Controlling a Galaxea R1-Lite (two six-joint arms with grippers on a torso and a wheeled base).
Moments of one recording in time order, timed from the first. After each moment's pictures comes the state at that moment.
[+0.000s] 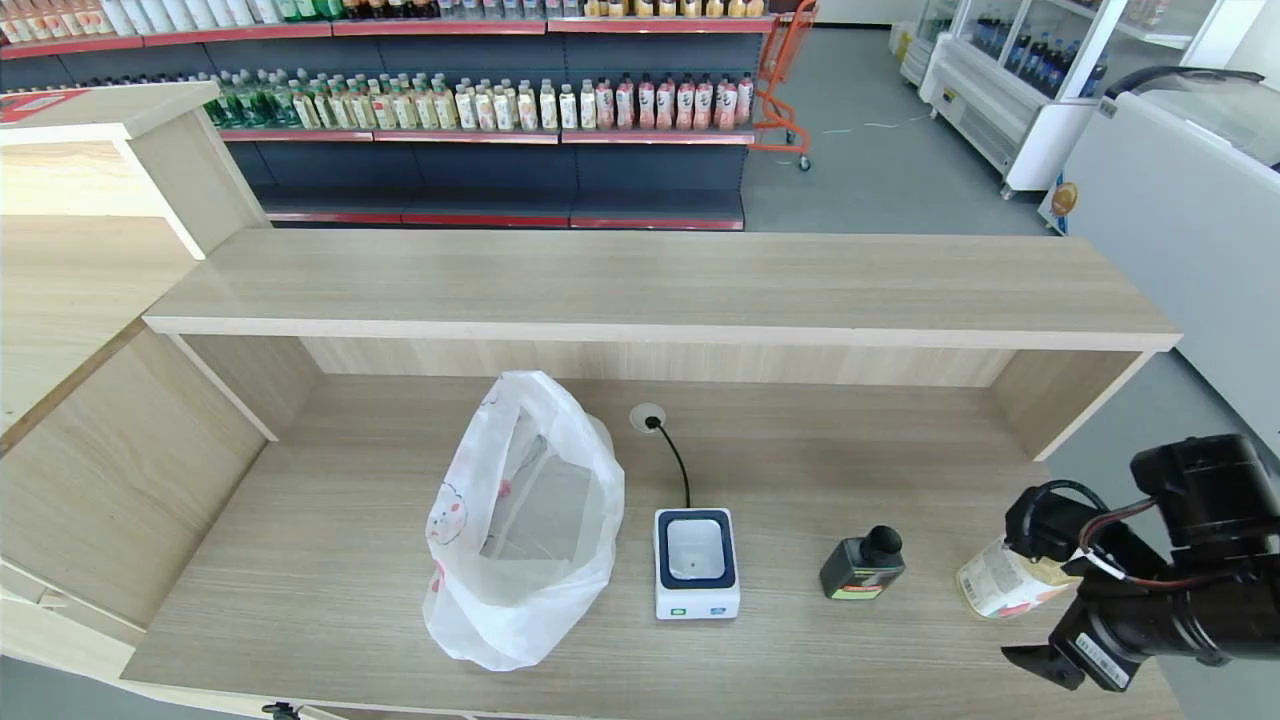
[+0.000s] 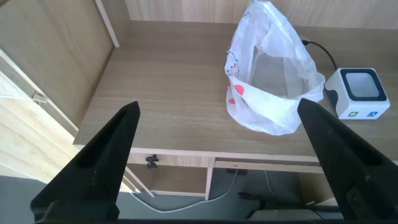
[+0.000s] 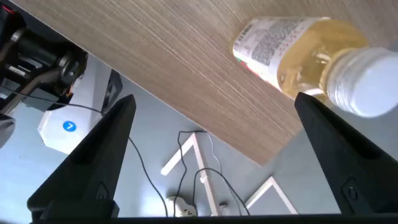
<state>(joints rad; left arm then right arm) 0.00 0.00 0.00 0.00 -0.01 0.00 0.06 1.59 -0.51 -0.17 0.00 -0.69</state>
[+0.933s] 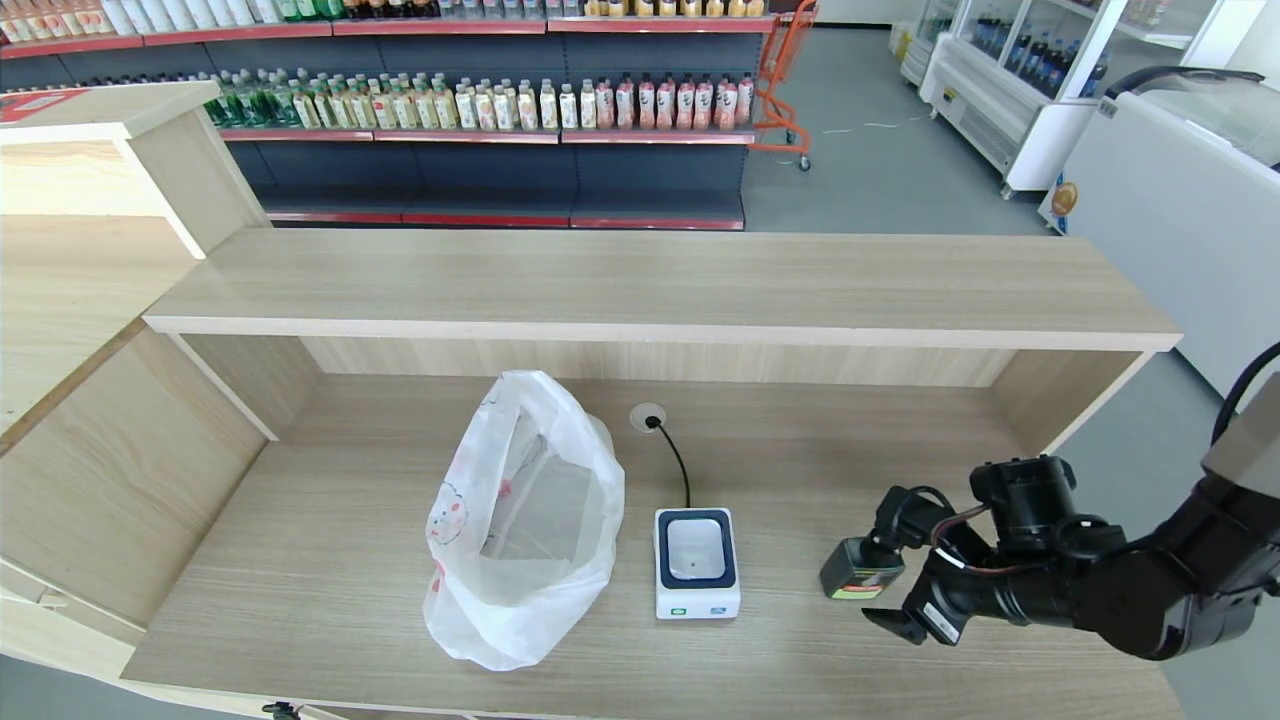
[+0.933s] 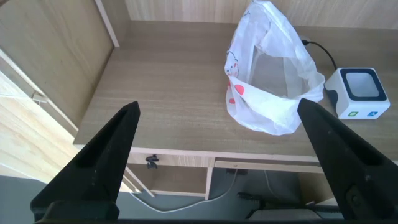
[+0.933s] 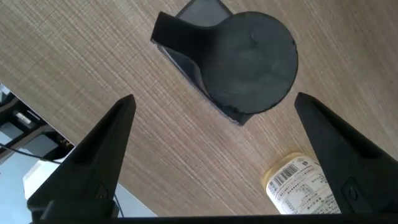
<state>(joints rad) 0.00 0.00 0.00 0.00 -0.01 0.00 0.18 2.04 -0.56 -0.70 0.17 -0.71</state>
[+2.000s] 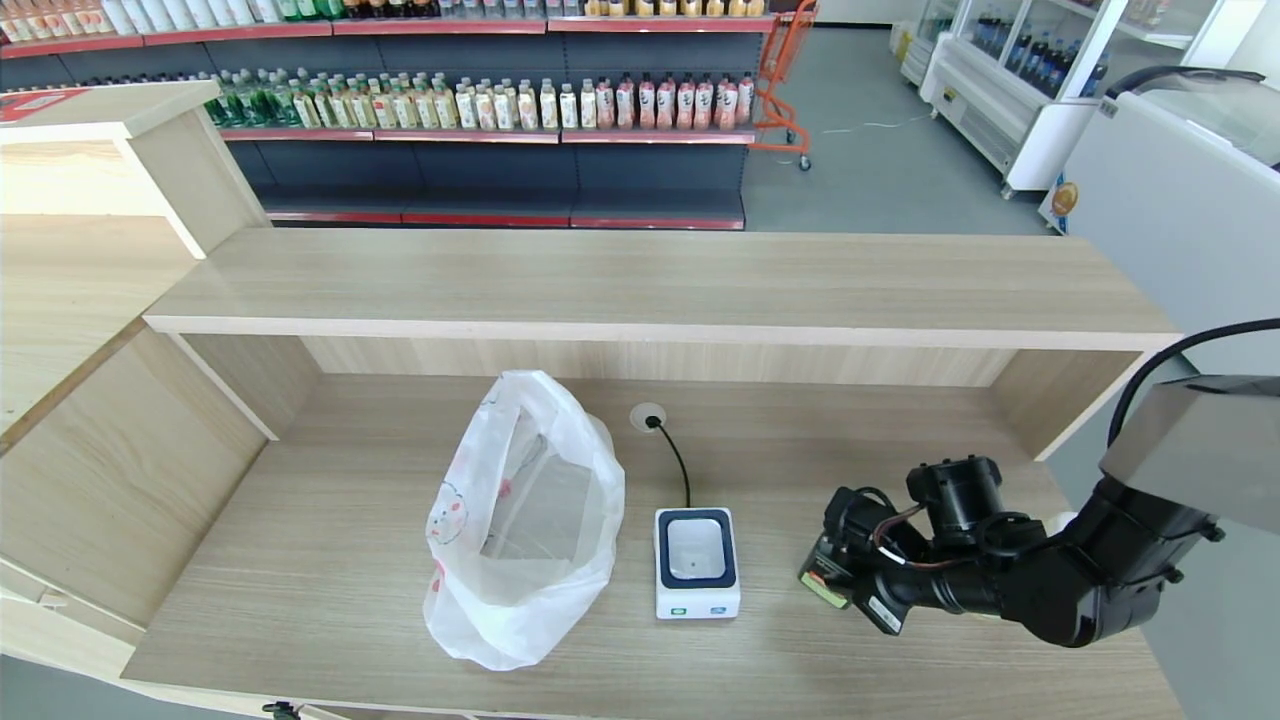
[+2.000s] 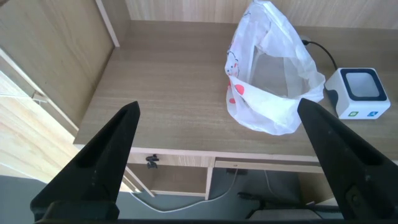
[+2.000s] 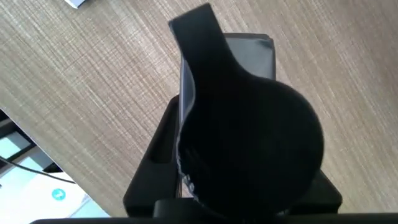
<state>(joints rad) 0.00 0.00 0.00 0.00 -0.01 0.00 0.26 2.16 -0.66 -0.74 0.20 -0.68</state>
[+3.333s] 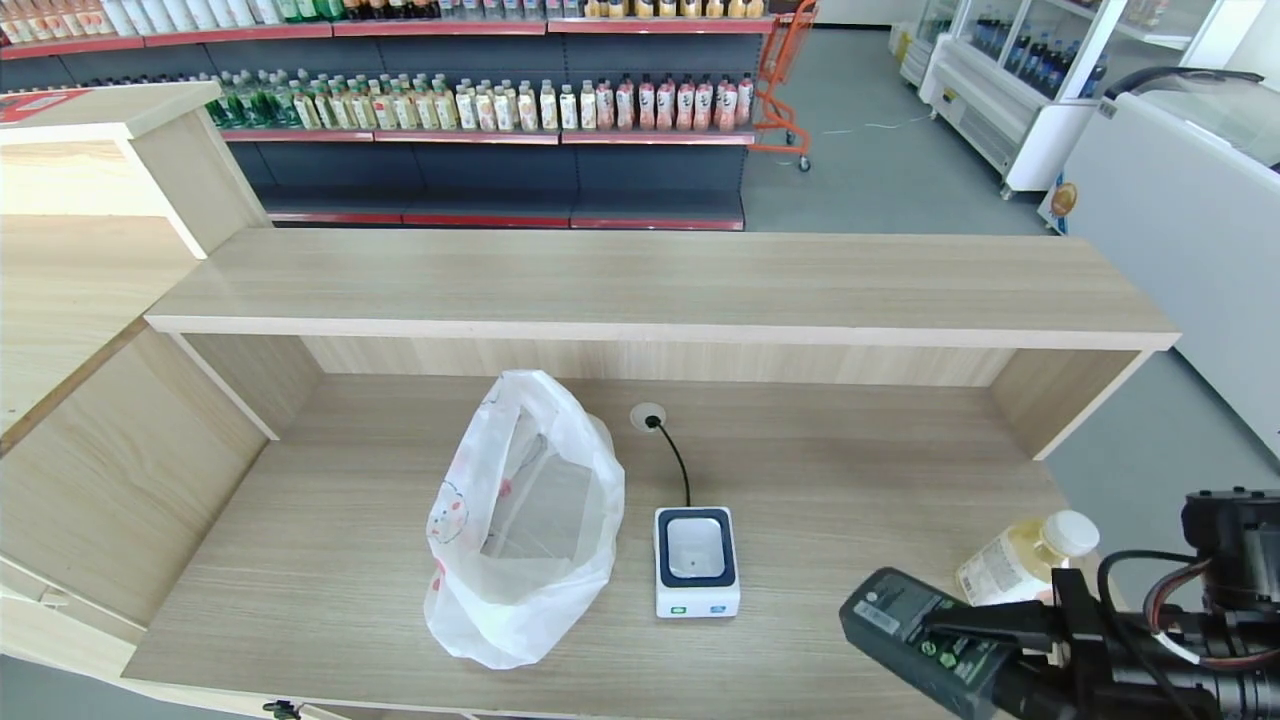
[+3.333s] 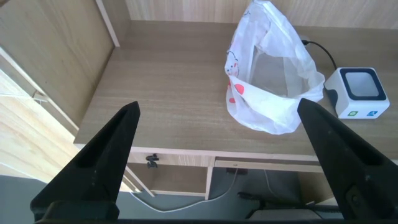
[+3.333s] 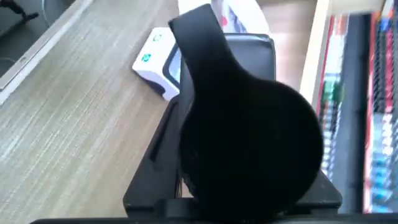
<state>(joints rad) 0.00 0.00 0.00 0.00 -0.01 0.00 0.08 1.53 -0.25 -0.59 0.94 -2.28</state>
